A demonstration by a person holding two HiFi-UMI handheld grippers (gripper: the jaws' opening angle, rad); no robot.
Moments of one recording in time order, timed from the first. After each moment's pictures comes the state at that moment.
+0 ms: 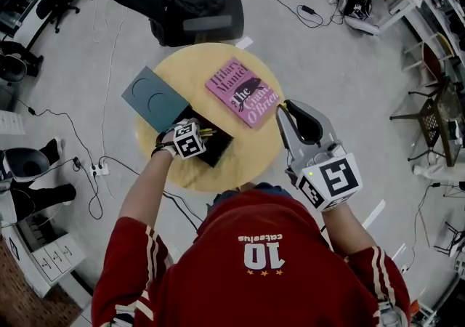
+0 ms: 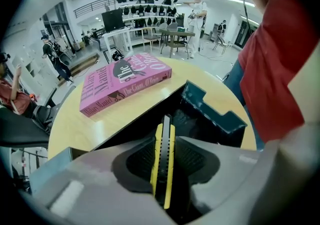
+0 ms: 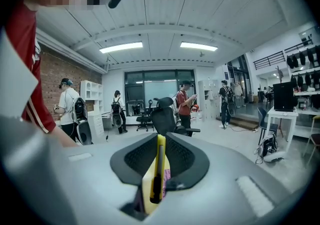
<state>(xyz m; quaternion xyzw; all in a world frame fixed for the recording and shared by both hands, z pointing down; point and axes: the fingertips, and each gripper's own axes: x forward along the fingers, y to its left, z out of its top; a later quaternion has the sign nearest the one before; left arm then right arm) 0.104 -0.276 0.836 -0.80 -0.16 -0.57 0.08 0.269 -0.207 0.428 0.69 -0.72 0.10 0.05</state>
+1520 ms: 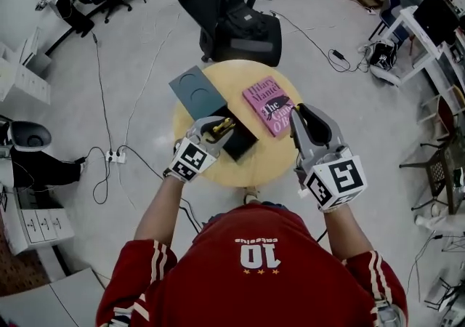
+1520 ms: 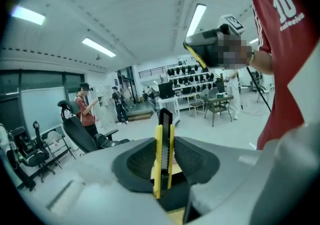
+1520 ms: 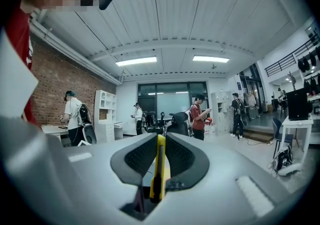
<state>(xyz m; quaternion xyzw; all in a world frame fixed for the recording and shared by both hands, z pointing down) 0.085 -0.251 0.559 -0.97 0.11 -0.21 0.08 0.197 -0.177 0.357 0.64 -0.77 0.04 0.01</state>
